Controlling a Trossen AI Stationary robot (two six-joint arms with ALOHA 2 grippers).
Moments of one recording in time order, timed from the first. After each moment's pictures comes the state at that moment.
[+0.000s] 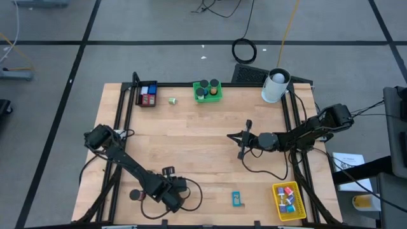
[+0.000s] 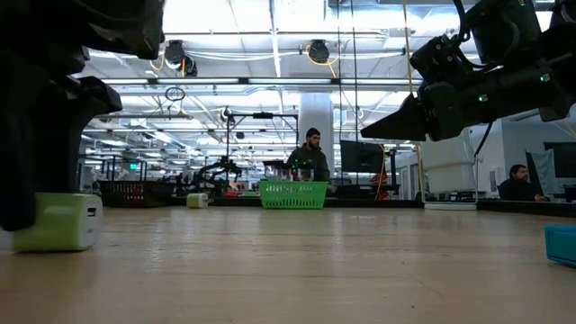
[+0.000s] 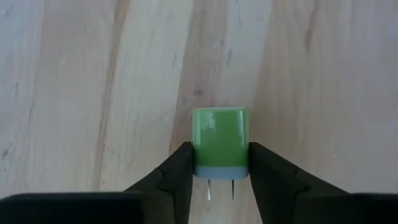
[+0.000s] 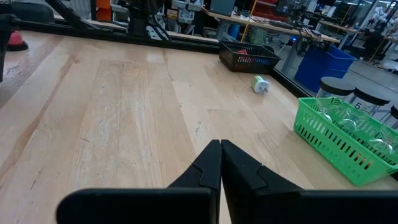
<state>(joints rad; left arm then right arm) -0.66 1.91 1.25 -0.72 -0.21 -0.80 0.17 1.49 0.27 1.02 0.47 -0.09</state>
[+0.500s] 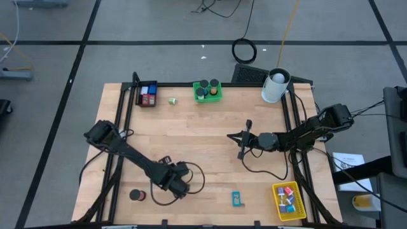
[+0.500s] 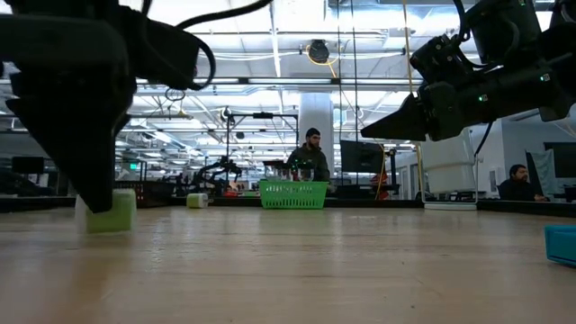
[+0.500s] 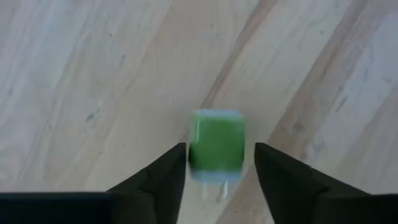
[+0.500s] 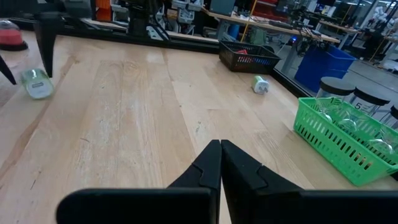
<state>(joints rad) -0.54 1.89 1.25 -0.86 -0.21 -1.03 0.17 1.49 0.27 1.02 0.47 -0.09</state>
